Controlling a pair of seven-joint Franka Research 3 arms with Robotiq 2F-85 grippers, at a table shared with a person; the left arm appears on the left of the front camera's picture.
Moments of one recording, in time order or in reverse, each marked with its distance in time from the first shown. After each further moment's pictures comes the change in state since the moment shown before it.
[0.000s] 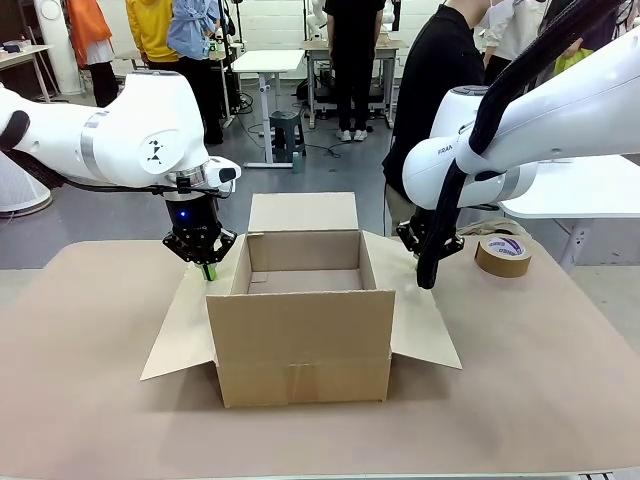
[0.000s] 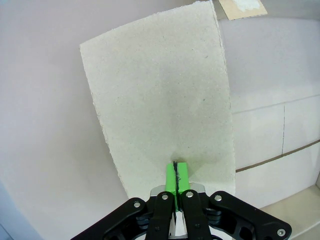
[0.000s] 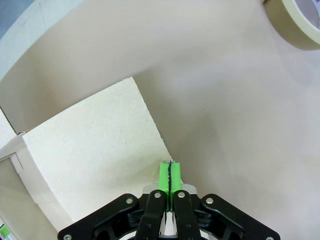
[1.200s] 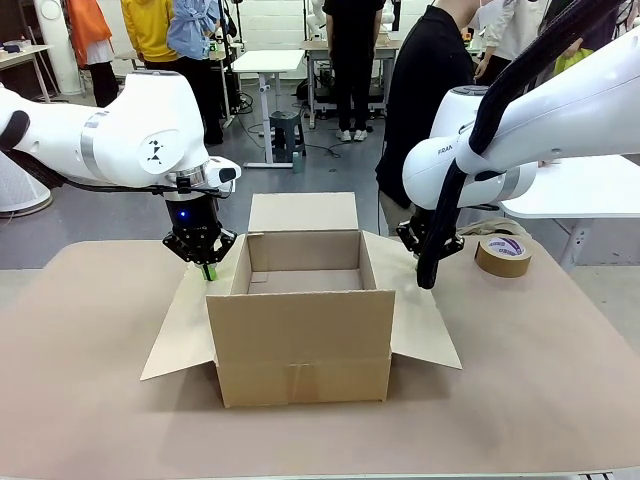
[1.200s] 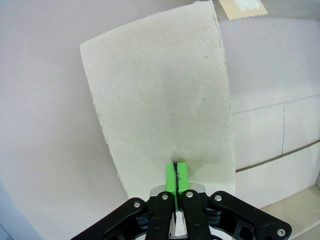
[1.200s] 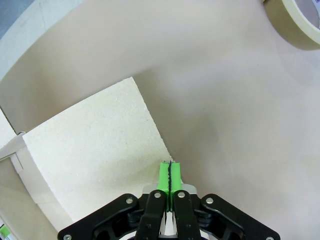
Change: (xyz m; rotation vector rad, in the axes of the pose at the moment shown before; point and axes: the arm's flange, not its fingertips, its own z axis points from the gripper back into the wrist) left arm 0.000 0.000 0.000 0.000 0.000 0.000; right arm 0.000 0.000 0.000 0.000 0.000 0.000
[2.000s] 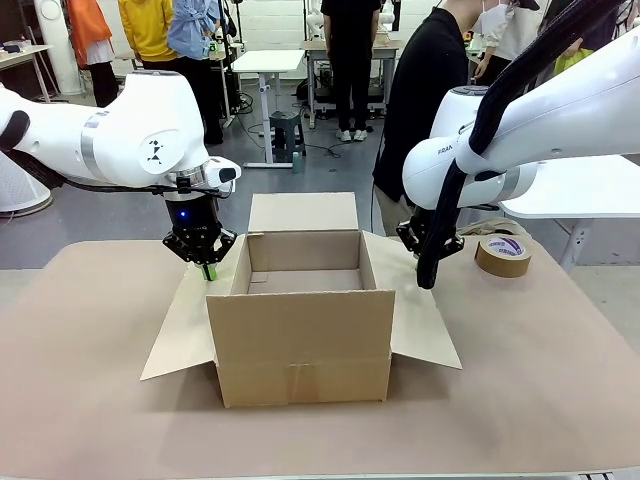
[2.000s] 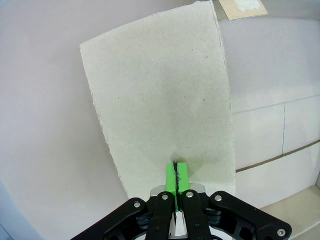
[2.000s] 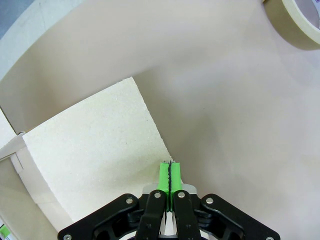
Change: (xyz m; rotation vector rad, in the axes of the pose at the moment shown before) left arm 0.000 0.000 0.000 0.000 0.000 0.000; right arm 0.000 0.000 0.000 0.000 0.000 0.000
